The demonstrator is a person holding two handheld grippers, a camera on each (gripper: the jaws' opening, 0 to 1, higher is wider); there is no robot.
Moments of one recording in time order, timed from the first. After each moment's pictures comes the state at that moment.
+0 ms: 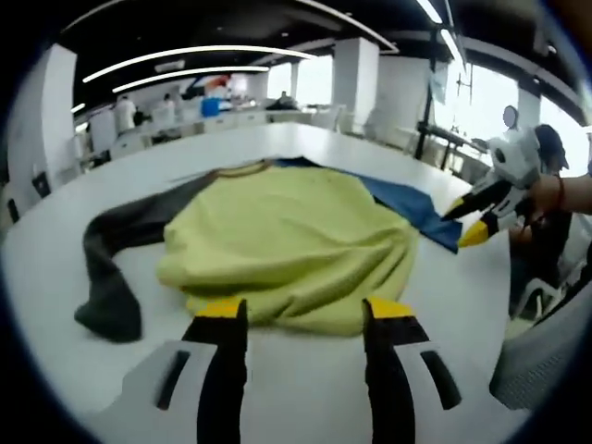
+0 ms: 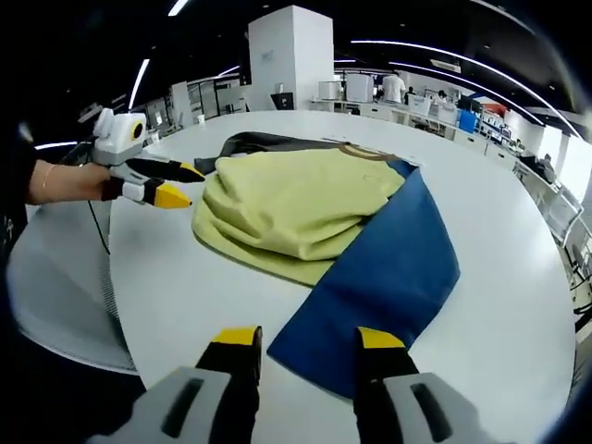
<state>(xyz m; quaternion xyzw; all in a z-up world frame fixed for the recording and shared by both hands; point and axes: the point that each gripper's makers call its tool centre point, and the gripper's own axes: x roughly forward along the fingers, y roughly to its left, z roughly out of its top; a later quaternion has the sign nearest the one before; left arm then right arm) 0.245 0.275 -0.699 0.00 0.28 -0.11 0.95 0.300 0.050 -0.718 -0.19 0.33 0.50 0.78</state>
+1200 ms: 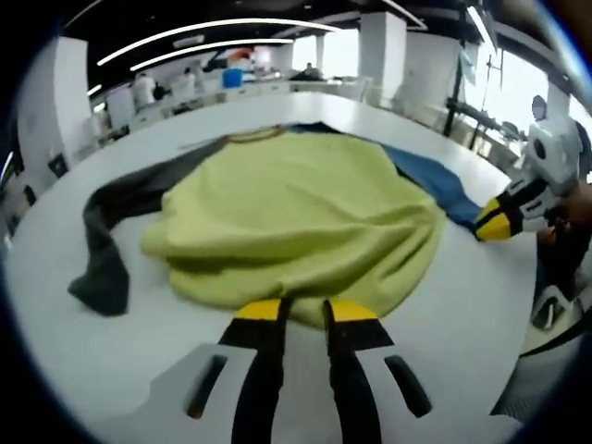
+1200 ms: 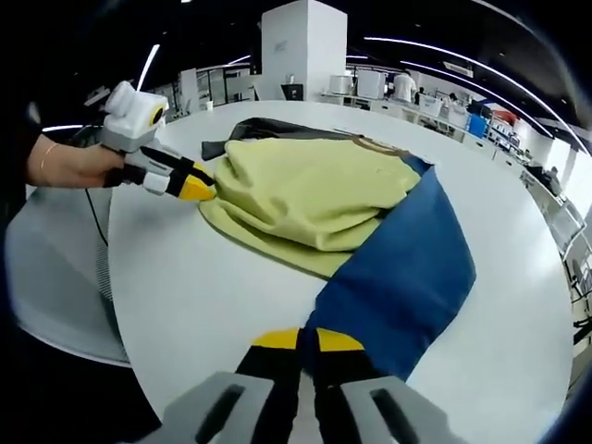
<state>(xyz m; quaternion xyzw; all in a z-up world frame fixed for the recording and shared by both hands) 0.250 0.274 -0.727 -0.01 0.34 -0.04 0.94 0.290 0.058 -0.732 -0.22 0.33 0.51 0.77</state>
